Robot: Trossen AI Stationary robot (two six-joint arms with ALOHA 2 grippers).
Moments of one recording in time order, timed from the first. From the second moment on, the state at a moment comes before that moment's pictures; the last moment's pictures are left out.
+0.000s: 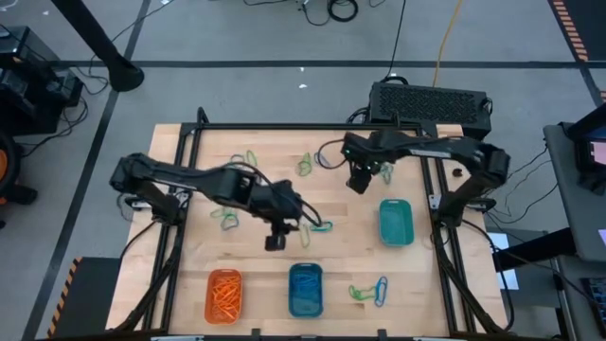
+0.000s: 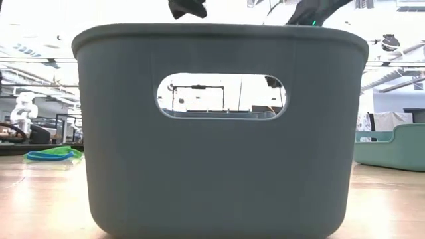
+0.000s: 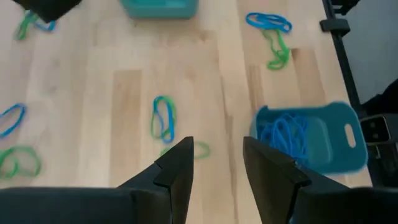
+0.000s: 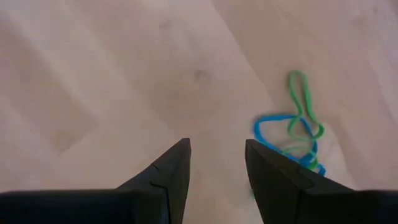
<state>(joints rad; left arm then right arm) -0.17 1.62 1.55 -0.82 0.02 -0.11 -0.40 1.60 1.15 -0.96 0.10 0.22</state>
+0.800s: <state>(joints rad) -0.01 1.37 1.28 -0.77 0.05 -0.23 -0.60 1.81 1.09 -0.88 0.10 0.06</state>
